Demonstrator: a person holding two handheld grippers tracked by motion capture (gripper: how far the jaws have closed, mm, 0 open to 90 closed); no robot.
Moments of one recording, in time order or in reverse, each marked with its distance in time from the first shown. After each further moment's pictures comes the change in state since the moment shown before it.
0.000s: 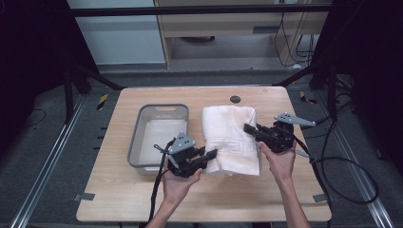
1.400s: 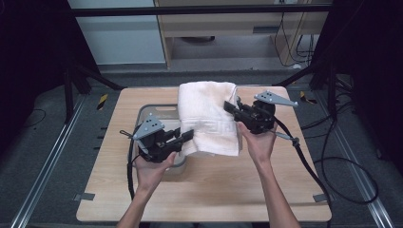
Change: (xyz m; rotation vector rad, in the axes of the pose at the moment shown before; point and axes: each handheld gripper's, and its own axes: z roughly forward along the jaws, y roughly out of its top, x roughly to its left) left arm 0.035 0.038 -0.060 -0.114 0.058 0.040; right arm 0.060 0.057 0.031 -0.117 0.019 -0.084
